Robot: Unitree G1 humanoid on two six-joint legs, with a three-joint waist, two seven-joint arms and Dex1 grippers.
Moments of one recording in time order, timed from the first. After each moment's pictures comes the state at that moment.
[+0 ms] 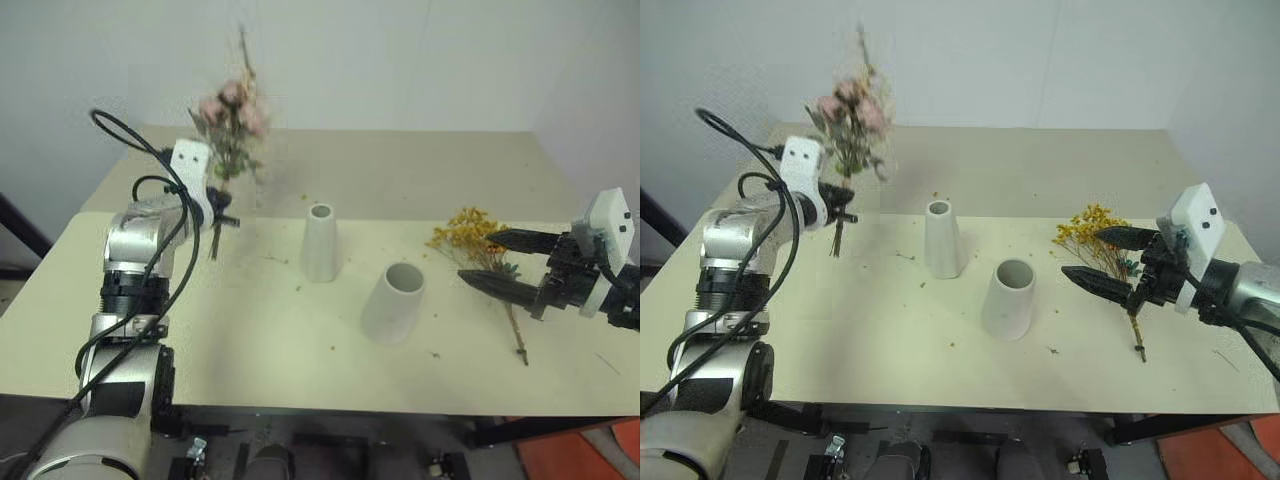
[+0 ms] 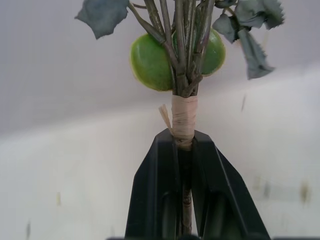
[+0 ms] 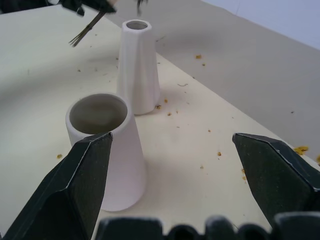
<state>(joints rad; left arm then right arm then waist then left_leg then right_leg) -0.97 0.51 0.11 0.36 -0.19 0.79 -0.37 -0.22 -0.95 -0.45 -0.45 0.76 0.79 0.87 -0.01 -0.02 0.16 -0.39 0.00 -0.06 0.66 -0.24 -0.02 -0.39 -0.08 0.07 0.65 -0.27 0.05</state>
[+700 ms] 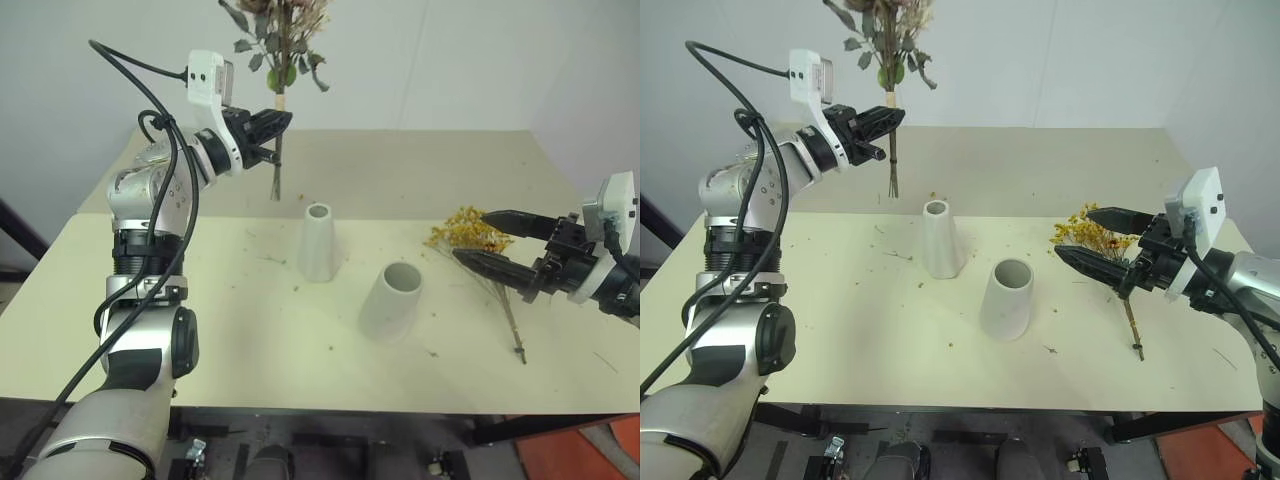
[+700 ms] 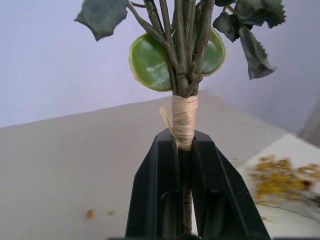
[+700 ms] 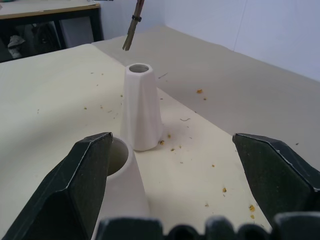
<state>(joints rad) -1.18 0.42 0.18 0.46 -0.43 0.66 -0.71 -0.28 -0.89 -0.45 -0.43 0.81 0.76 0.84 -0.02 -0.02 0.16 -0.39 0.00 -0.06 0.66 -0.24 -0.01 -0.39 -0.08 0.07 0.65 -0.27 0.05</state>
